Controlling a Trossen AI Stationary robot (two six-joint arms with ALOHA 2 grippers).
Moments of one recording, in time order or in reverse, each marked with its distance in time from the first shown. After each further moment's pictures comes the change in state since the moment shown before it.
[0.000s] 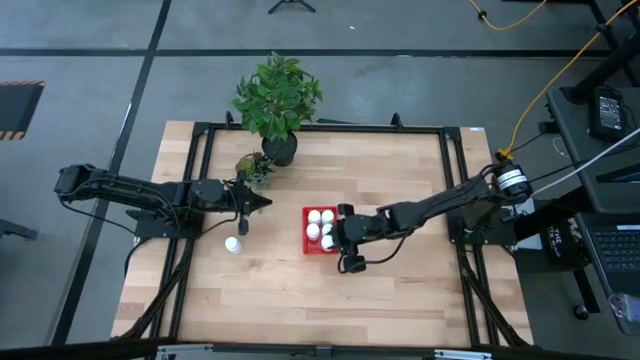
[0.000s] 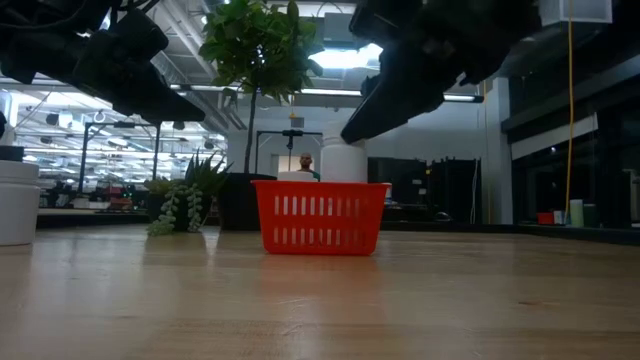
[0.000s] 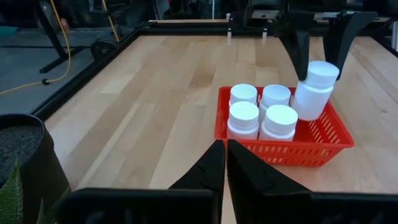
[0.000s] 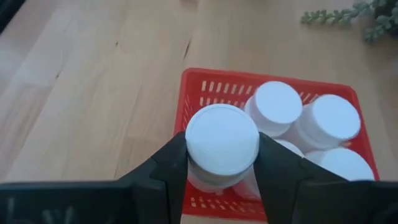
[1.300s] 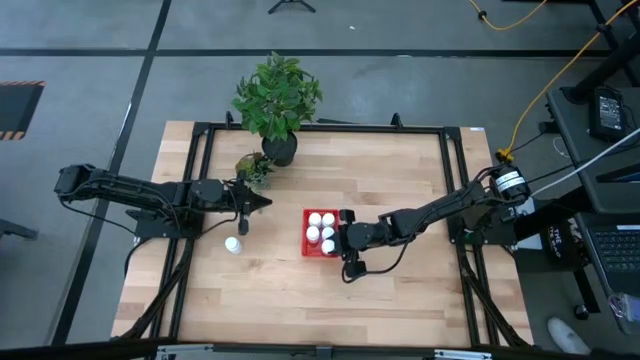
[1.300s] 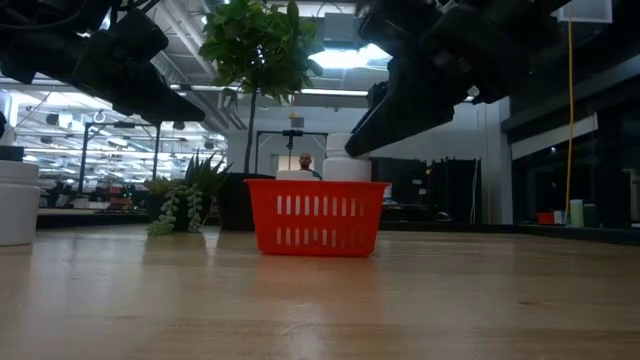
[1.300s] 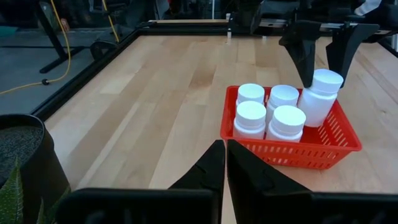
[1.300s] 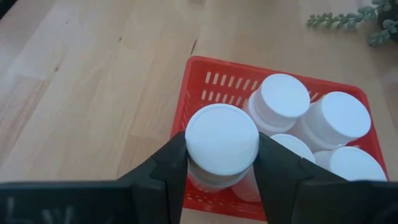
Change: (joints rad) left arm 0.000 0.000 0.000 0.000 0.000 0.000; right arm 0.041 0.018 -0.066 0.116 0.053 -0.006
